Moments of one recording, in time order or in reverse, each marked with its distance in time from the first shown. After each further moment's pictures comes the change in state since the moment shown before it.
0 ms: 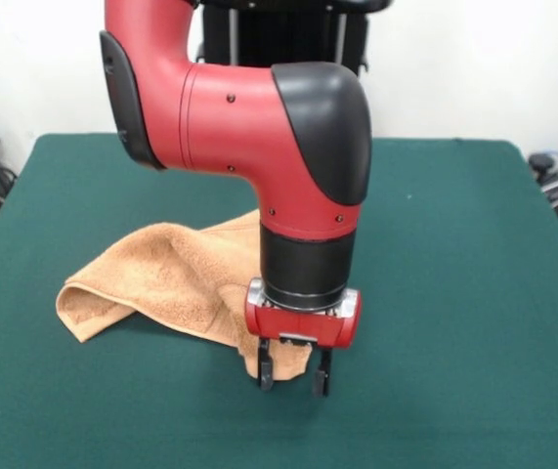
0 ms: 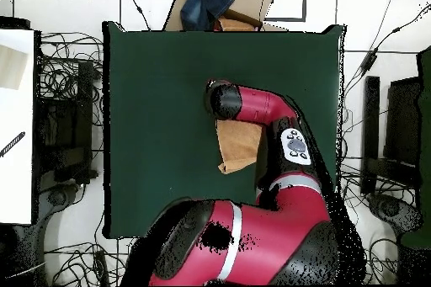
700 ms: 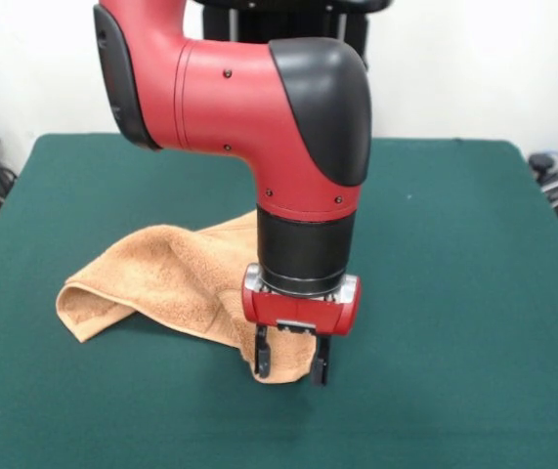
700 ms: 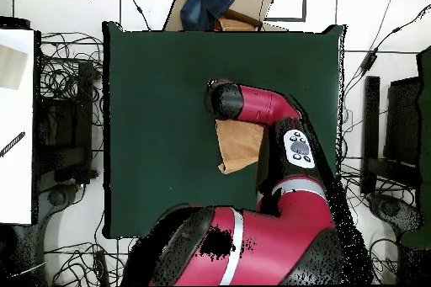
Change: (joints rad) arm -0.003 -0.030 0.000 0.016 0.000 0.014 0.000
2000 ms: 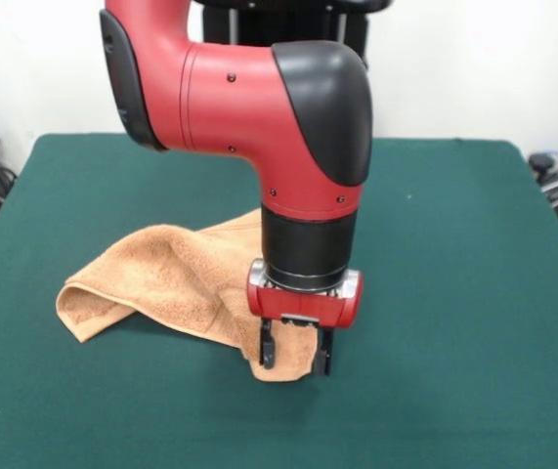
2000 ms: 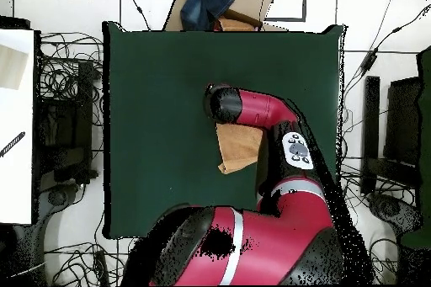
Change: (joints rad) arm 0.000 -0.001 0.000 0.031 0.000 0.002 0.000
